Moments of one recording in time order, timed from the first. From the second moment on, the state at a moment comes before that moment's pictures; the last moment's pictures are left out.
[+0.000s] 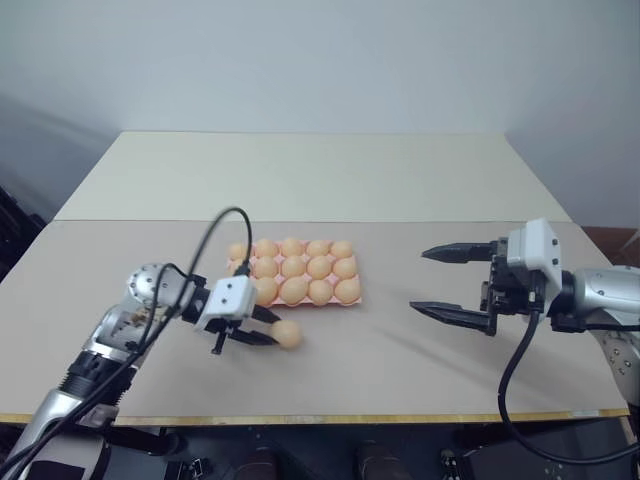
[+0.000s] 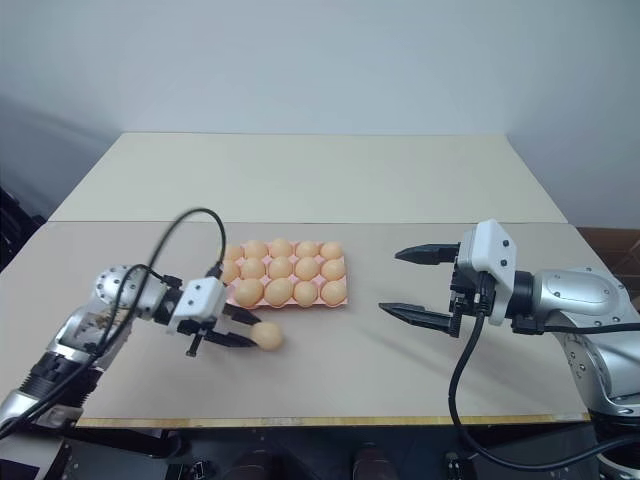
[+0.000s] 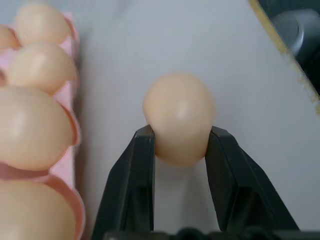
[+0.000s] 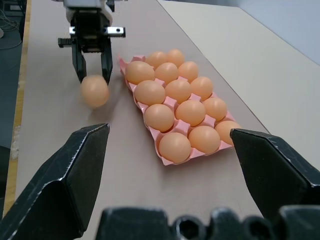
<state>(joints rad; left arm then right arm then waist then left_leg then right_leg) -0.52 0.77 -0.15 0.06 -0.32 0.15 -1.46 -0.27 -0.89 -0.21 -0.41 0.63 0.45 1.09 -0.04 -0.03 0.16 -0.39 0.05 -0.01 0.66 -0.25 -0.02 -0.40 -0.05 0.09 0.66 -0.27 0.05</state>
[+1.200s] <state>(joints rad) -0.50 0.92 0.00 0.20 -0.26 0.22 -1.32 -0.27 -0.89 -0.21 -0.41 0.63 0.45 1.09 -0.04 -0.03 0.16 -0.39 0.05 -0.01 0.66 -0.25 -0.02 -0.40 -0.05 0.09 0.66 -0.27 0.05</state>
